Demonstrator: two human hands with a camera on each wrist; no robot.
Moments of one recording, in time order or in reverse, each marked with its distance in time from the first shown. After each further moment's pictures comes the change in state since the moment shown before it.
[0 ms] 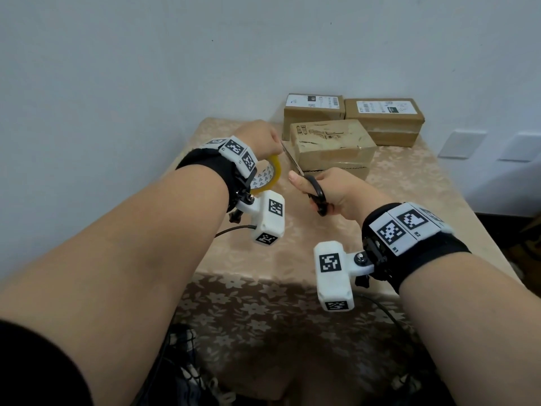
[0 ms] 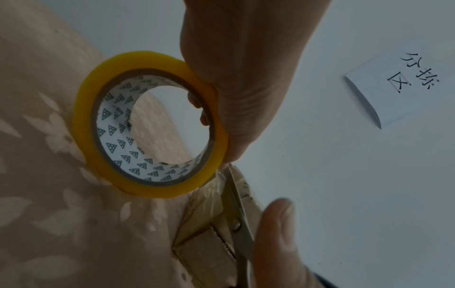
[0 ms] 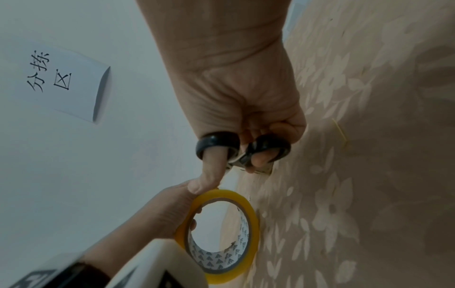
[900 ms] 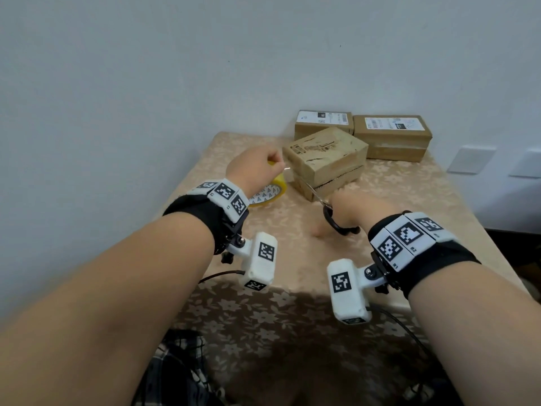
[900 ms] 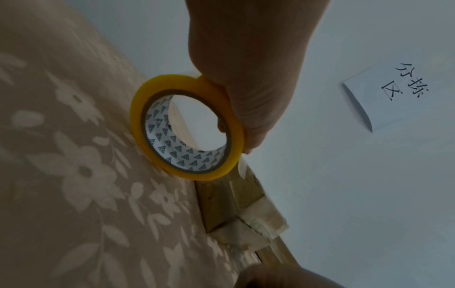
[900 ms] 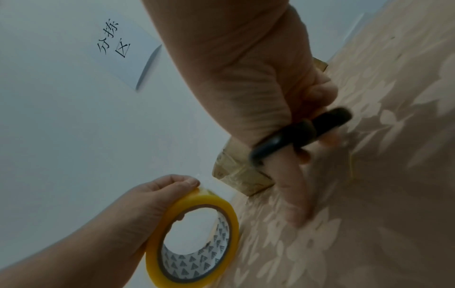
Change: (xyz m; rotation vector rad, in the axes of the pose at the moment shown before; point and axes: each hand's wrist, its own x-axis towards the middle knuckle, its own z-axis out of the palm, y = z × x) left_hand -0.031 -0.029 0.013 -0.087 0.235 0.102; right_hand -0.015 -0.019 -0.006 -1.044 -0.115 0.122
